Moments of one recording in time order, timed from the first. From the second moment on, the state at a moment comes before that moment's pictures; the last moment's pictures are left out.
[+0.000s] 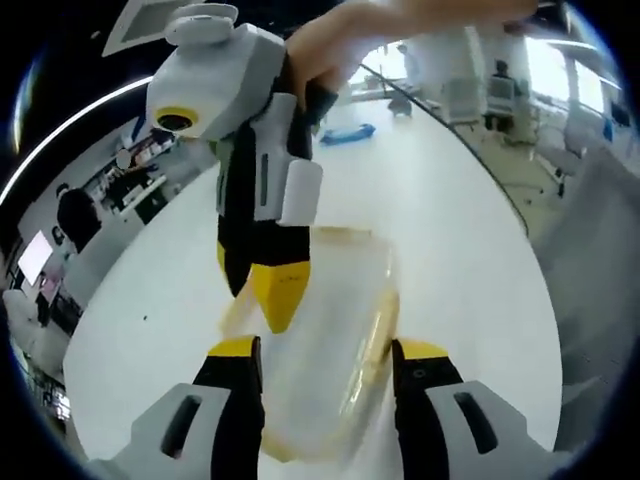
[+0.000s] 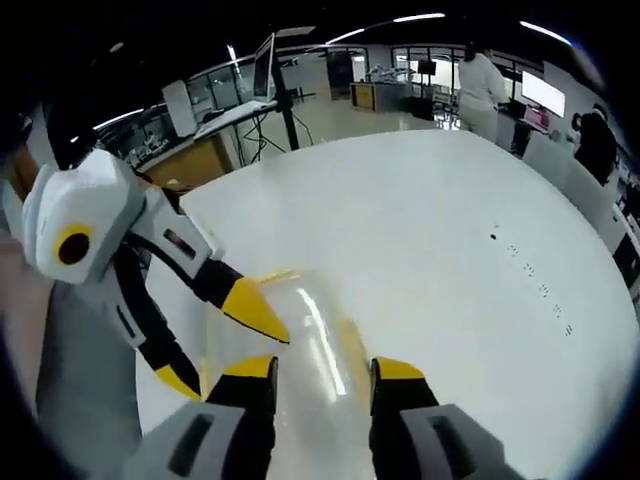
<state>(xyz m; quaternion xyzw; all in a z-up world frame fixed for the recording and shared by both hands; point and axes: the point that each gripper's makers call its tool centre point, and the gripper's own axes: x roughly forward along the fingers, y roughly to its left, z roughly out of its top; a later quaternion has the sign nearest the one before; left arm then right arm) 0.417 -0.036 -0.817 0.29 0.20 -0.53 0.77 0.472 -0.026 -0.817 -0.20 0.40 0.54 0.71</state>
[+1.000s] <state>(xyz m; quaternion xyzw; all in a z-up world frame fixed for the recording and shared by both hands) 0.419 -0.036 -0.819 0.28 0.23 -0.52 0.77 0.471 -0.025 -0.827 -0.28 0.54 0.62 0.50</state>
